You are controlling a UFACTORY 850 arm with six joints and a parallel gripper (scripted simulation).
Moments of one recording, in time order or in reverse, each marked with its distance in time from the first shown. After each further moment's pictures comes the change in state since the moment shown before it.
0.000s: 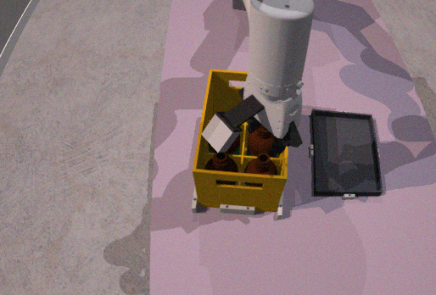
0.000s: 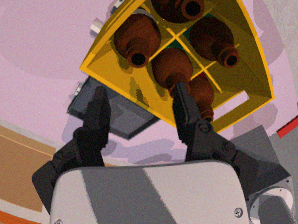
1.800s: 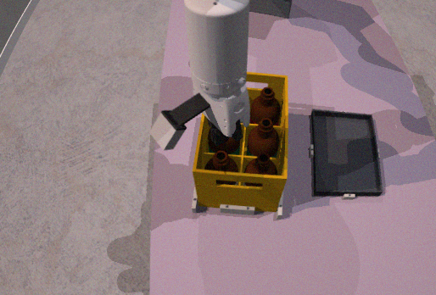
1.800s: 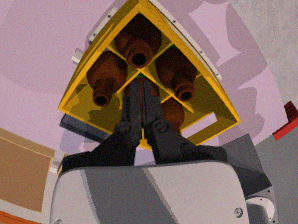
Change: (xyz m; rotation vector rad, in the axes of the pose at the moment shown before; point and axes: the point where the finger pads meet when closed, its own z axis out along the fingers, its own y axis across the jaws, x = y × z) arm 0.062 0.058 0.002 -0.001 0.000 0.001
